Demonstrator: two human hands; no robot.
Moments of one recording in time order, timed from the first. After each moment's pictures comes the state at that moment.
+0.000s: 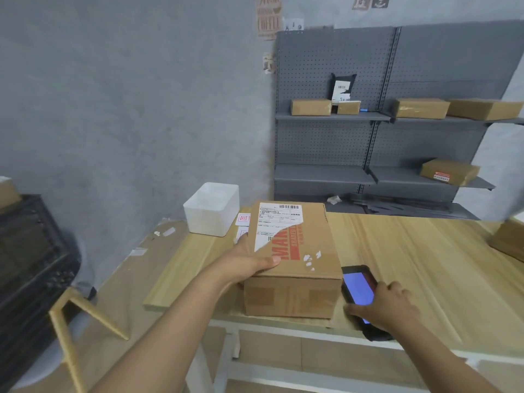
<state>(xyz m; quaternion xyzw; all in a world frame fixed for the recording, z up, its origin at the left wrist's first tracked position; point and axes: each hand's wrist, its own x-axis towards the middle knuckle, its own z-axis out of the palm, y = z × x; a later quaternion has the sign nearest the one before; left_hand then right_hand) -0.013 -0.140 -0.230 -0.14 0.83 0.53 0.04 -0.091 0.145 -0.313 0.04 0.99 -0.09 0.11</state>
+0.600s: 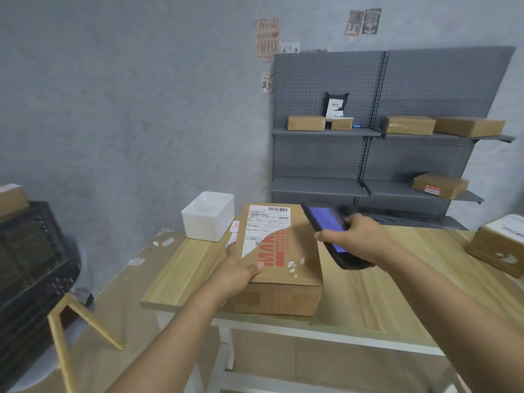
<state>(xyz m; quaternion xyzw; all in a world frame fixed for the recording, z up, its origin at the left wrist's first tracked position) 0.018 -0.109 -0.233 -0.17 0.82 0.54 -0.05 -0.076 0.126 -0.156 -0.10 0.94 -0.33 -0.01</state>
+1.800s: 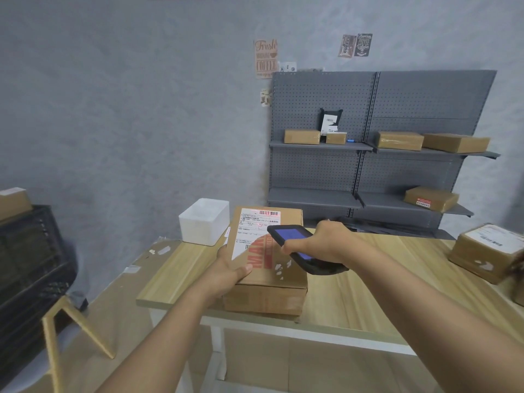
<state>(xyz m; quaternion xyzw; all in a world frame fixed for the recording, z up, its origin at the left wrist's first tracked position) 0.026 -0.110 -0.240 -0.15 0.83 0.54 -0.07 -0.028 0.109 -0.126 -0.15 0.96 -0.24 0.07</state>
